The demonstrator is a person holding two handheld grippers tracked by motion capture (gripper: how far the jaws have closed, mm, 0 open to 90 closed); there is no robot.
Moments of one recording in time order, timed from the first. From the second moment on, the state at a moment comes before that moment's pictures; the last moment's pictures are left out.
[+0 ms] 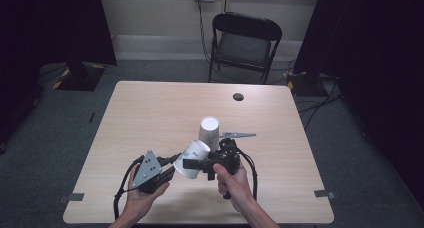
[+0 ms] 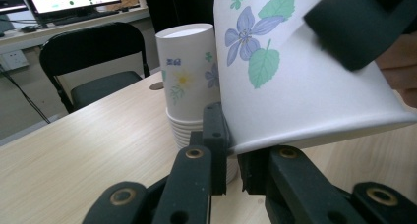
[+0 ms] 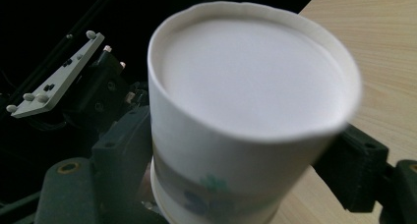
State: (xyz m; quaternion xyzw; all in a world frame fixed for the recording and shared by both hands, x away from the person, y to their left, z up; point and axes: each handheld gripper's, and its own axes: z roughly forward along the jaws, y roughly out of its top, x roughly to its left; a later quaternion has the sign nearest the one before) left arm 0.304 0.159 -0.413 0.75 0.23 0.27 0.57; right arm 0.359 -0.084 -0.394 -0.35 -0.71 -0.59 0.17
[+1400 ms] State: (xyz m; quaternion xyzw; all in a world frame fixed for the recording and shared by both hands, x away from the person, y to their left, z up) left arm 0.327 0.161 -0.437 0.81 0.27 0.07 0.51; right arm 0.333 -0.104 -0.366 -0.21 -0.79 -0.57 -0.08
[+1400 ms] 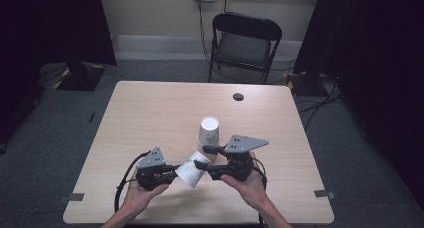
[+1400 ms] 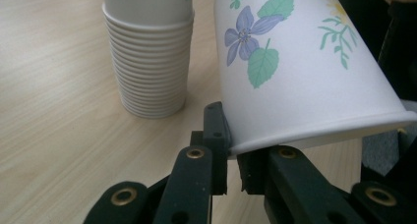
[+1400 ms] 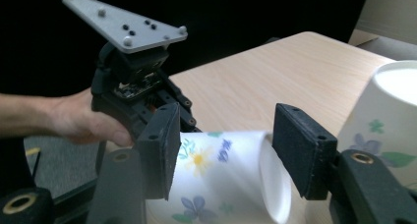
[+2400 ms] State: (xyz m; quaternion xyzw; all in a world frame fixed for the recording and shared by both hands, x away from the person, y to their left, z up) left arm 0.333 0.165 -0.432 0.80 0.29 0.03 0.53; right arm 0.325 -0.097 -0.402 -0.12 -0.86 -0.49 -0.08
